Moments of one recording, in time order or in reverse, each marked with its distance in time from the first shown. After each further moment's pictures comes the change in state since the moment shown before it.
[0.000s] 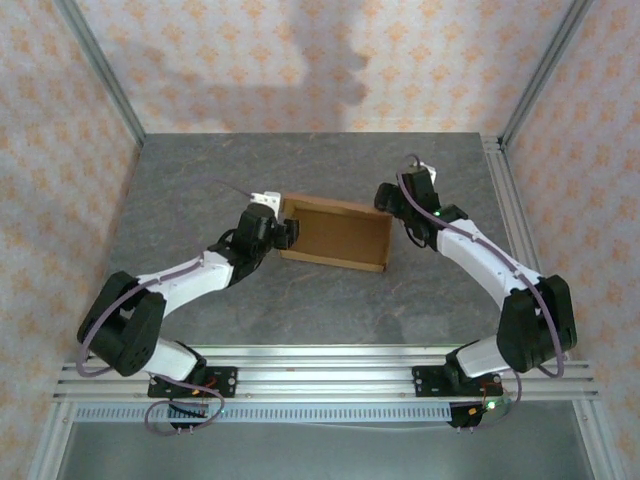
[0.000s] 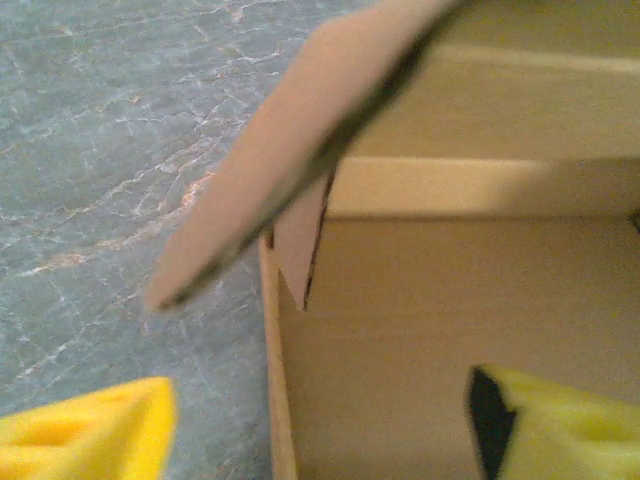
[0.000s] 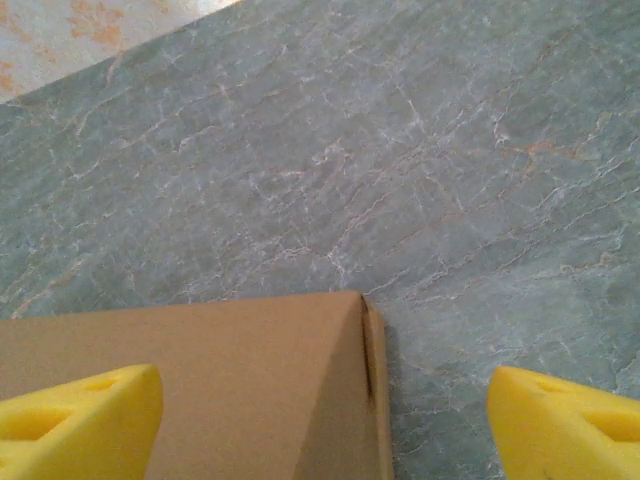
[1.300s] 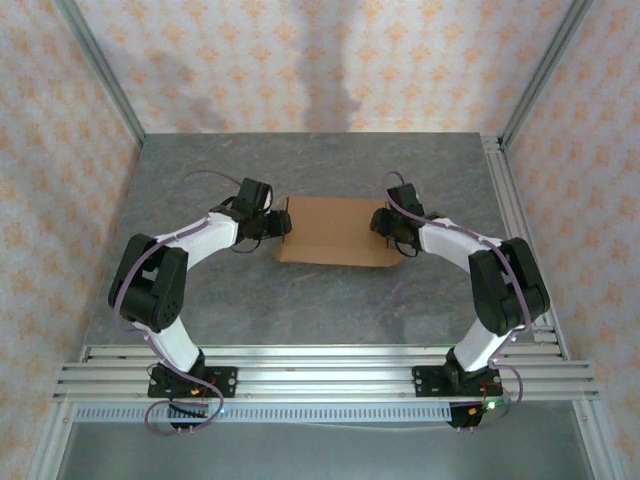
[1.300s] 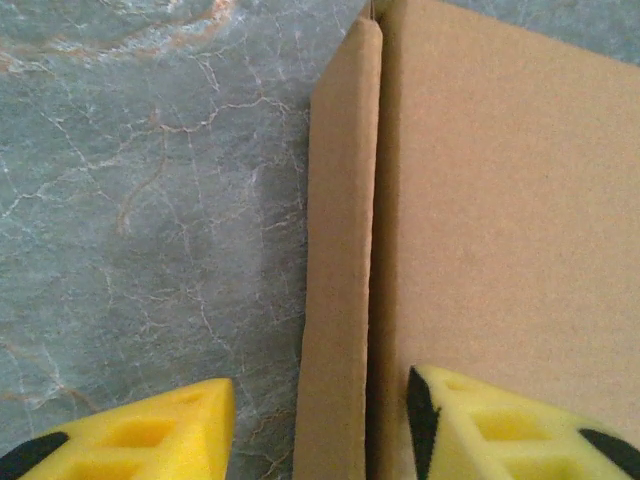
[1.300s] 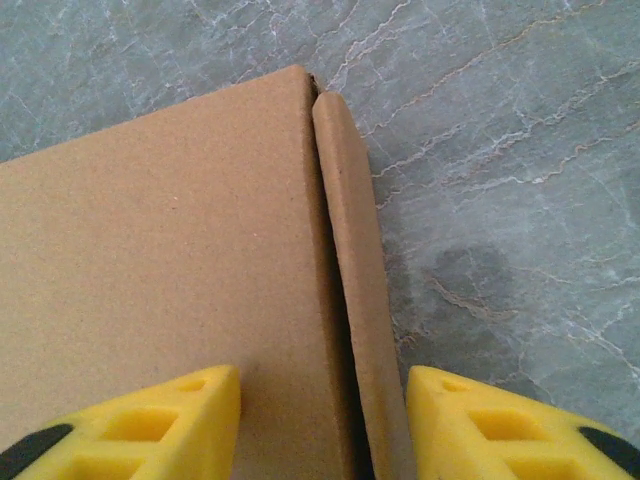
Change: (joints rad) left arm 0.180 0.325 0.351 -0.413 0.297 -0.236; right arm -0.031 0.226 -0.087 0.148 -0.191 0.020
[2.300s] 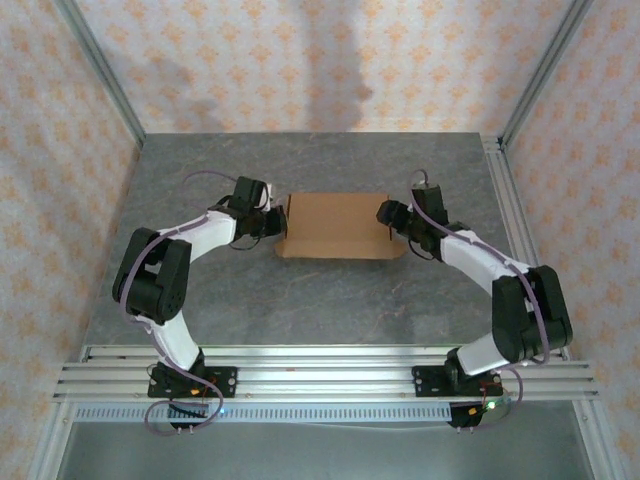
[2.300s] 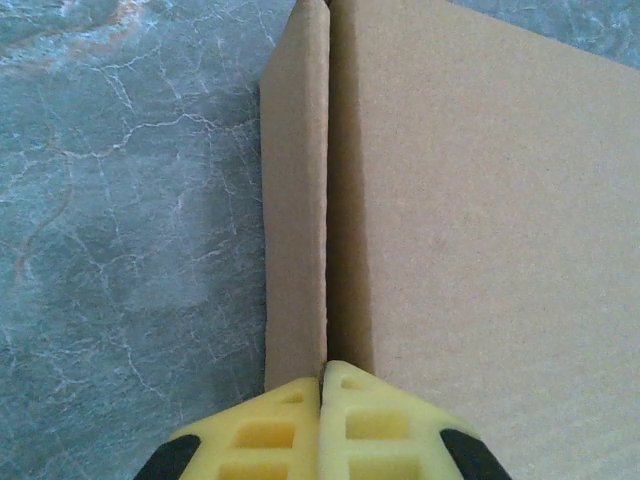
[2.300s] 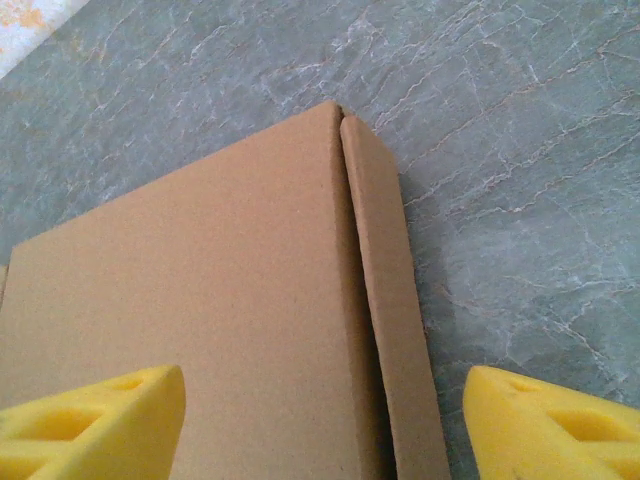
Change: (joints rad) left arm 0.045 0.053 0.002 0.090 0.169 0.027; right arm -0.083 -0.216 -0.130 0.084 -0.130 0.024
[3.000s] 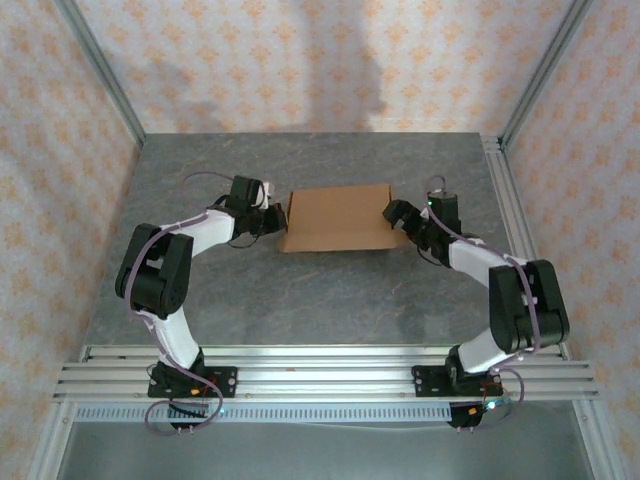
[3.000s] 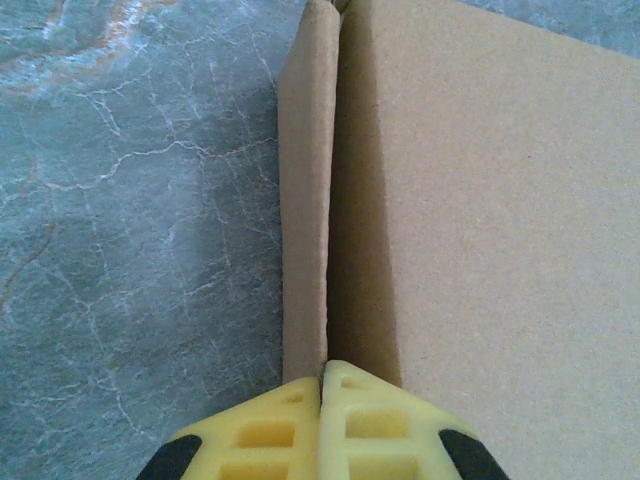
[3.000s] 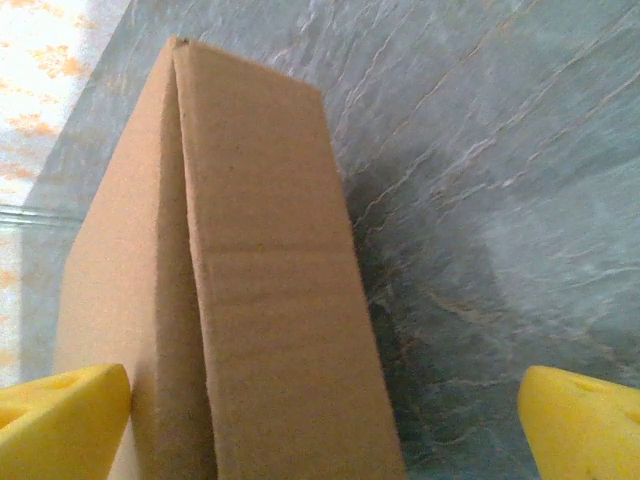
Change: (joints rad) left arm 0.033 0.037 0.002 0.062 0.066 -0.010; right arm -0.137 0.111 -0.125 0.297 -0.277 0.165
